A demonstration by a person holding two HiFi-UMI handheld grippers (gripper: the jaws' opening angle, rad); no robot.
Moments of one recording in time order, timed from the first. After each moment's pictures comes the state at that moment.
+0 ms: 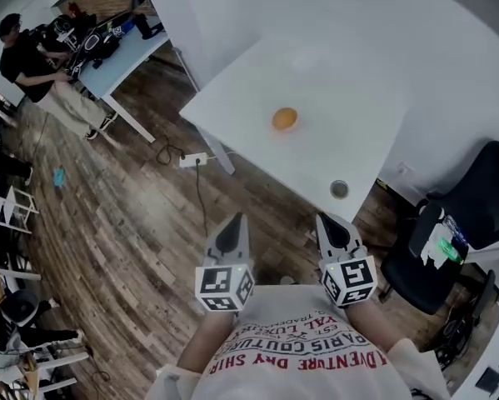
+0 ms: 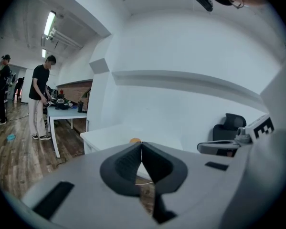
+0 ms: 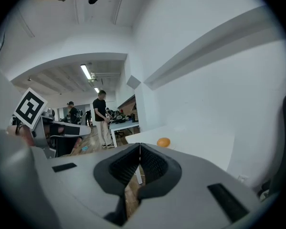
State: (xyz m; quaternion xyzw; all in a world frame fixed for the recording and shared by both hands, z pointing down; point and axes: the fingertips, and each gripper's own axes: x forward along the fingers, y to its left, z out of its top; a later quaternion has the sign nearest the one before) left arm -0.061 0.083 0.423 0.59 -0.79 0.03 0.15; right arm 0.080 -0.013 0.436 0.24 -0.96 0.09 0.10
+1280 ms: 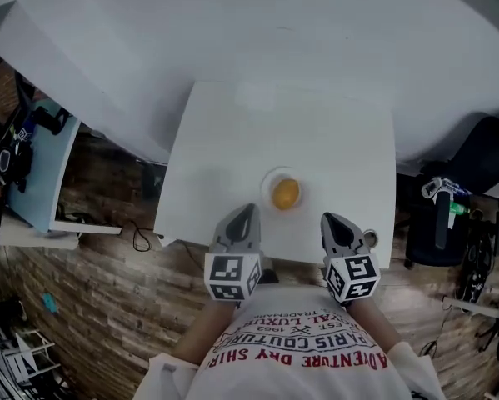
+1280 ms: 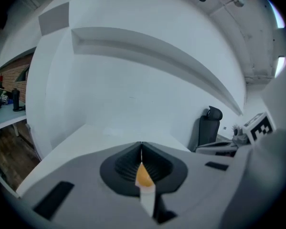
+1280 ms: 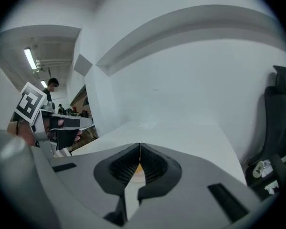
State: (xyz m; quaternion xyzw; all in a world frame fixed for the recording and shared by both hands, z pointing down) left arm -0.259 -0.239 0.454 0.79 -0.58 0.10 0.18; right arm -0.094 -0.238 0.482 0.48 -0.85 0.17 0.15
